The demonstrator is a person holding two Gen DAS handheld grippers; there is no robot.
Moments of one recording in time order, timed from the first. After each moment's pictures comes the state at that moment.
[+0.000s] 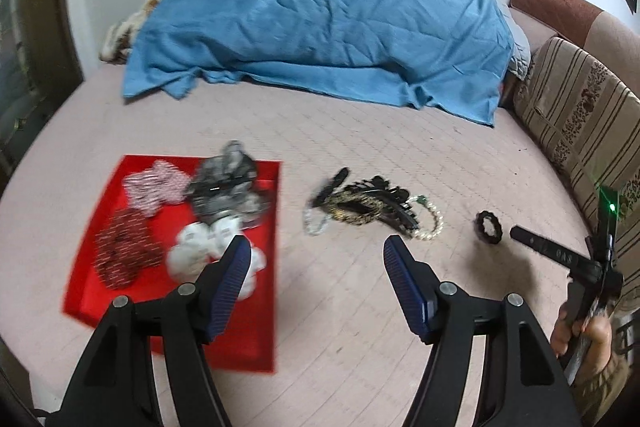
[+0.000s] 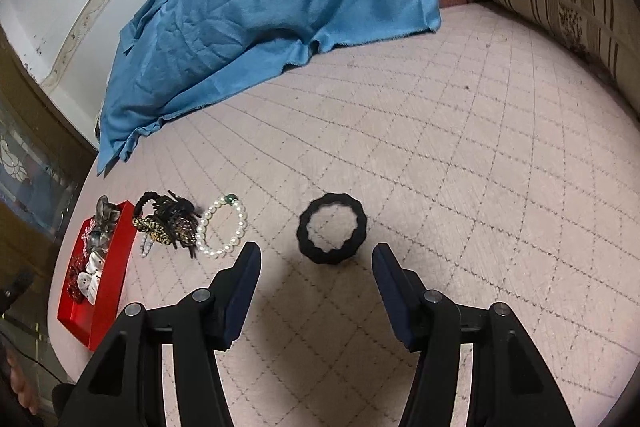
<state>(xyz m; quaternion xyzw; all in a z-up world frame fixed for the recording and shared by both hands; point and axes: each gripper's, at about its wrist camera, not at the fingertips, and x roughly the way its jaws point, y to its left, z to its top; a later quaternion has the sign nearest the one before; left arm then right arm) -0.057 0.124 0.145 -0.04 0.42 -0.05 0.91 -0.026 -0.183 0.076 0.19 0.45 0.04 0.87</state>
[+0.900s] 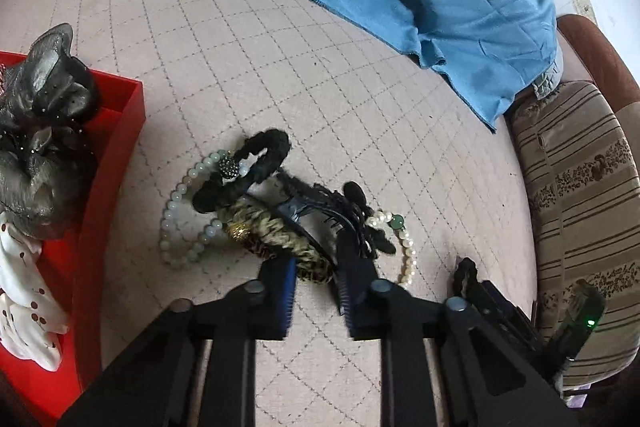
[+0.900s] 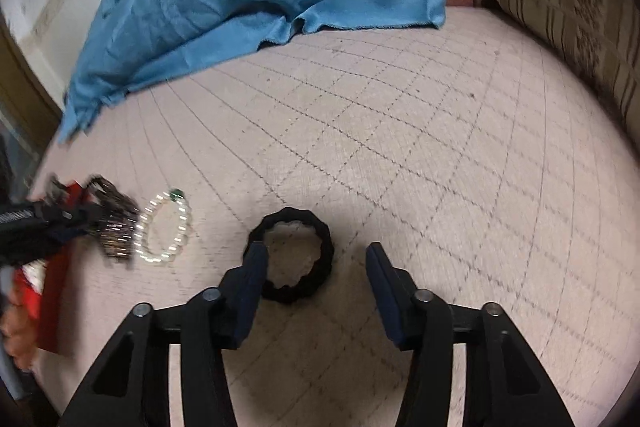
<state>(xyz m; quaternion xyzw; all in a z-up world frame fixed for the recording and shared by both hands) 0.073 0.093 0.041 -0.22 0.54 -0.10 0.81 0.018 -0.169 0.048 0.07 0.49 0.01 0.87</state>
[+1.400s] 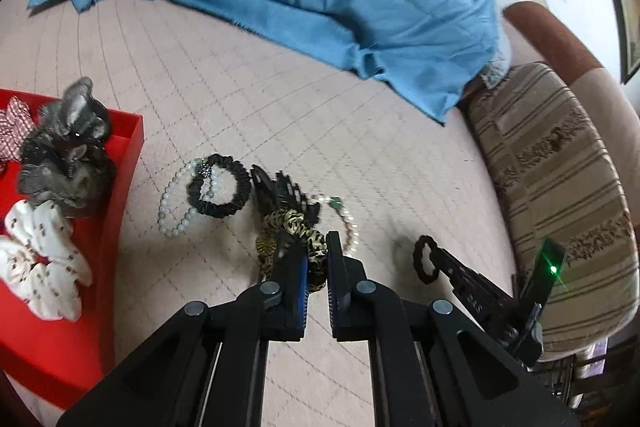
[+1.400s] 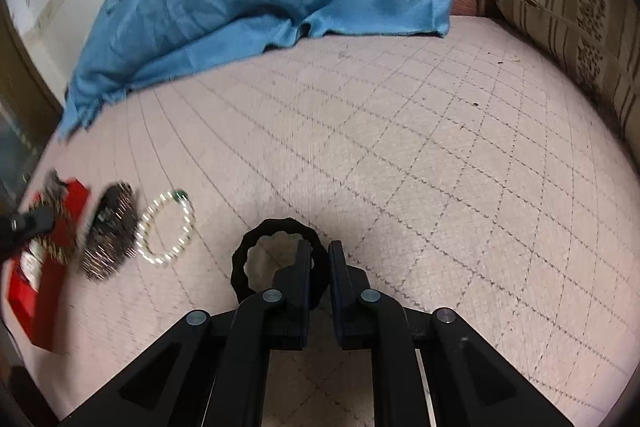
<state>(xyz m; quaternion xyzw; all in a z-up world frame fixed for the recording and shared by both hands) 0.020 0.081 0.101 -0.19 0.49 -0.15 0.84 0.007 -0.180 0.062 0.12 0.46 0.02 0.88</state>
